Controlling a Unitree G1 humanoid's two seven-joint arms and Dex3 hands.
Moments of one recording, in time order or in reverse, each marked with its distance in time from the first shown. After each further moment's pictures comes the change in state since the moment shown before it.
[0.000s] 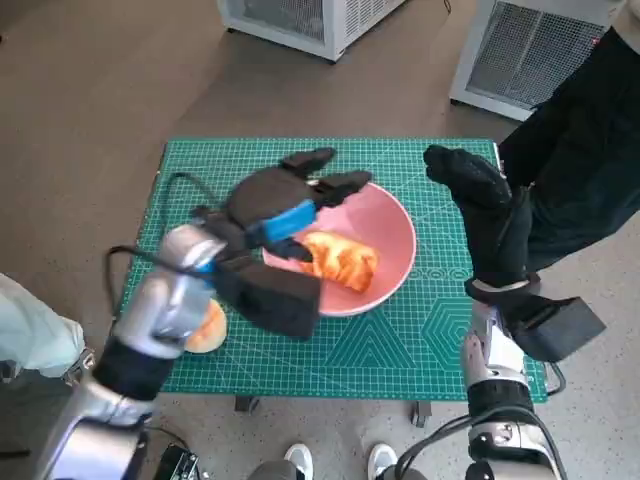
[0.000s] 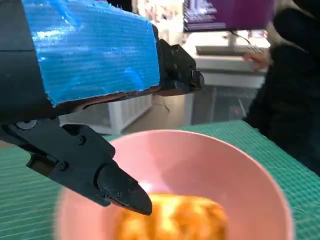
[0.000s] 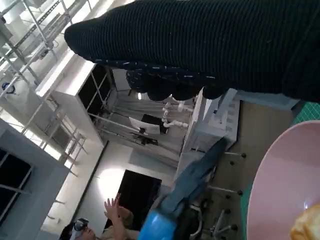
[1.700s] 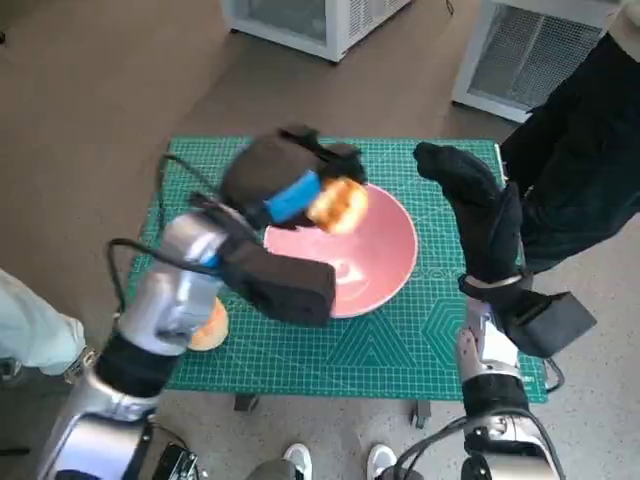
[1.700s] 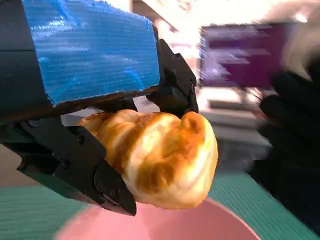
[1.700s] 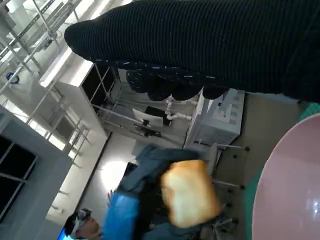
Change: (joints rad) left arm -0.098 -0.089 -0.075 0.060 0.071 0.059 0.149; right arm -0.027 0.005 0.010 0.043 0.001 -0.029 0.012
